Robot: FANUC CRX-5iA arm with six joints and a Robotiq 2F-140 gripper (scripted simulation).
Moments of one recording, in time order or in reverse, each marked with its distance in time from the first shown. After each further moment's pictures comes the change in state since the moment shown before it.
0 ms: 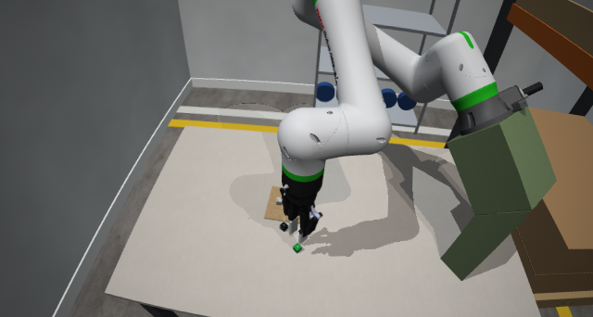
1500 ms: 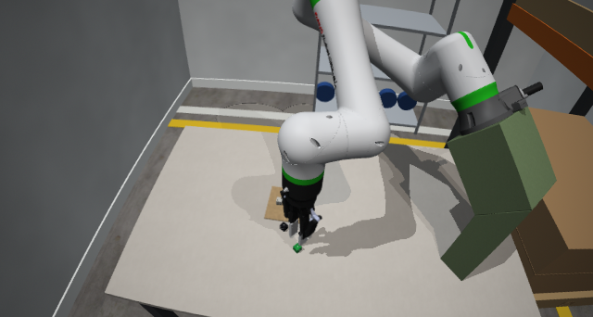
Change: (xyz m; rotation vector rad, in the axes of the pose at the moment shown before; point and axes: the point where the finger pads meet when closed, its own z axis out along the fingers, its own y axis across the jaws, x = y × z) arm 0.000 0.000 0.011 0.000 0.000 0.014
